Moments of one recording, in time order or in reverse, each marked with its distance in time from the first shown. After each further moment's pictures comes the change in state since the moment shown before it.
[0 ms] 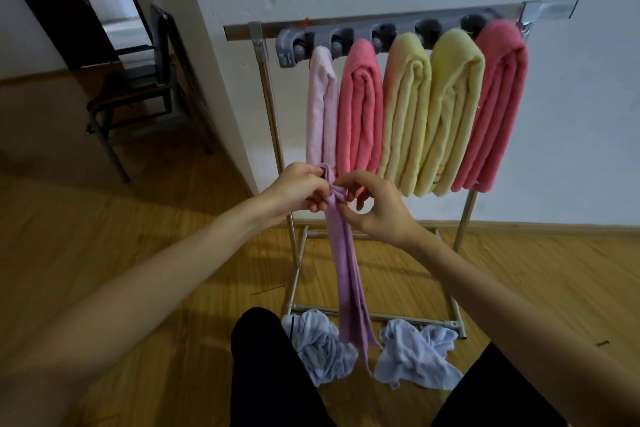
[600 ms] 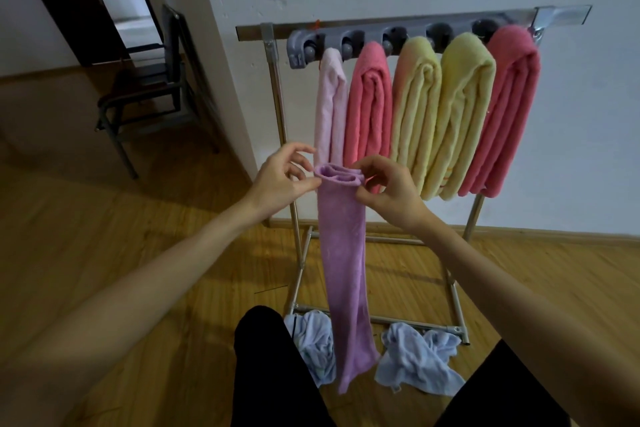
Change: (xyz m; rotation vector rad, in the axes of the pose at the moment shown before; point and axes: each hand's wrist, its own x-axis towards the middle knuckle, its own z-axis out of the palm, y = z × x) left_hand -0.003 -0.020 -0.032 0.272 0.258 0.390; right_hand 0.019 0.006 -0.011 0.156 0.007 0.096
